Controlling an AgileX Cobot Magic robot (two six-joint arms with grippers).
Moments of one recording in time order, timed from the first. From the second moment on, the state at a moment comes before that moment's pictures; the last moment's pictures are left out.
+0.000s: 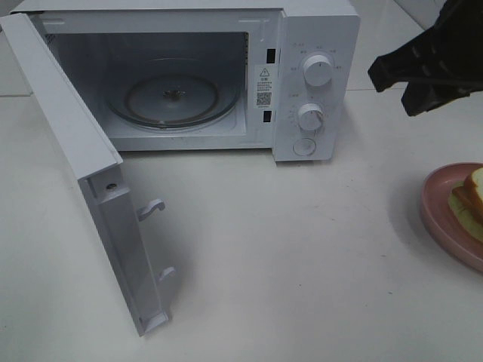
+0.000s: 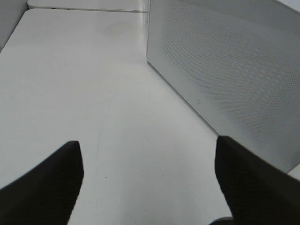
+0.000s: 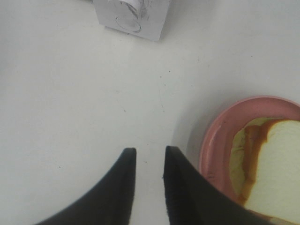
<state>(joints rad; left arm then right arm) 0.06 0.00 -0.49 -0.14 1.05 0.05 0.48 1.32 -1.12 -0.24 0.90 0.26</state>
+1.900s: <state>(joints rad) 0.06 0.00 -0.49 -0.14 1.05 0.05 0.10 1.64 -1.04 -0.03 0.74 0.16</state>
